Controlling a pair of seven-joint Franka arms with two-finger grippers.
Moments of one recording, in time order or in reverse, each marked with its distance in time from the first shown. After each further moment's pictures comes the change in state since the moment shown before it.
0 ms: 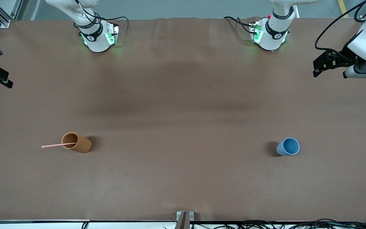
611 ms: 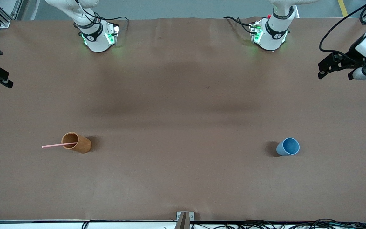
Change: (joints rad) left arm 0.028 0.032 0.003 0.023 0.003 -0.001 0.001; right arm 0.000 0.000 0.001 0.000 0.000 0.001 0.000
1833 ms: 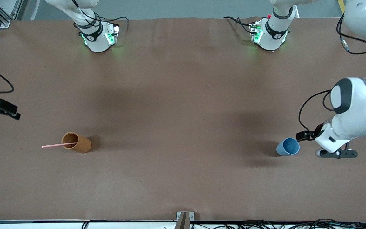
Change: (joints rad) left arm 0.047 0.533 0.001 -0.024 0.124 0.525 -0.002; right arm -0.036 0.199 -0.001 -0.020 0.000 0.276 -0.060
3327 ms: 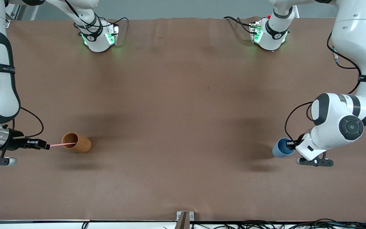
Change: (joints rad) left arm -0.029 0.074 -0.075 0.036 0.009 0.050 -0.020; right arm -0.051 0.302 0.001 0.002 0.194 0.187 -0.032
